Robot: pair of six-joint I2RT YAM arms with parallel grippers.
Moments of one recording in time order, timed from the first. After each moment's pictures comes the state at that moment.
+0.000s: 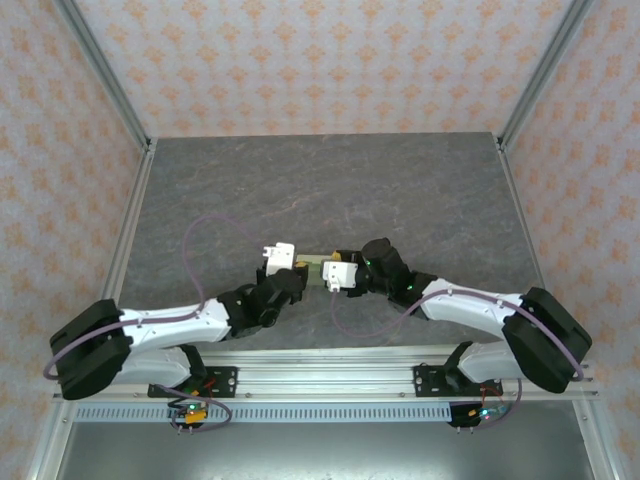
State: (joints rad) left arm -0.97 1.20 0.50 0.07 -0.66 -0.52; right arm 0.80 1.31 0.55 0.21 -0.11 -0.88
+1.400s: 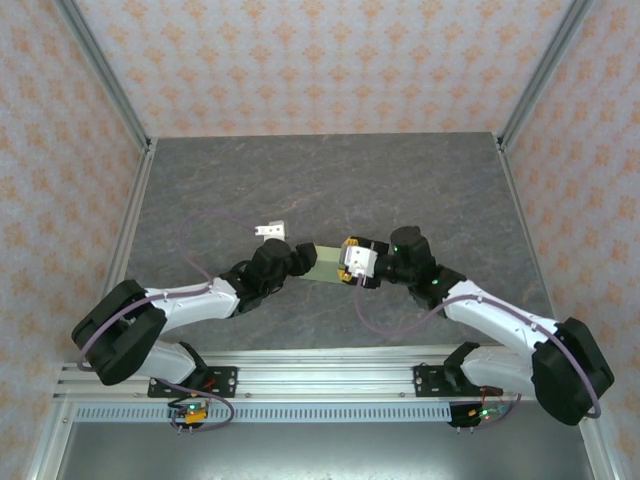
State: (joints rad) left arm -0.71 1.39 0.55 0.28 -0.27 -0.74; right arm 0.63 1.13 0.58 0.06 -0.41 -0.77
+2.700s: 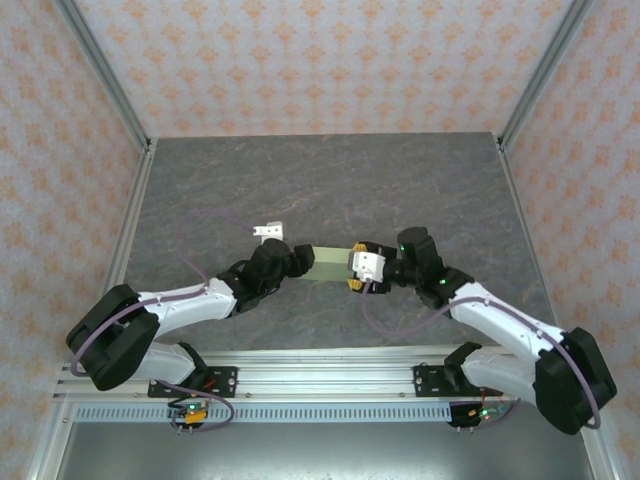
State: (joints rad) left arm -0.71 1.36 0.56 0.19 -0.29 -0.72; right arm 0.58 1.11 0.58 -0.06 -0.48 -0.85
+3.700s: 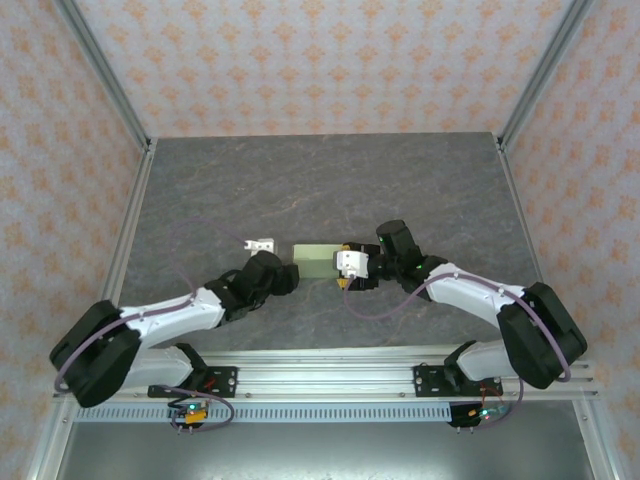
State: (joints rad) left arm -0.70 1.27 0.48 -0.04 -0.29 -0.66; right arm 0.60 1.35 0.63 0.00 -0.49 -0.93
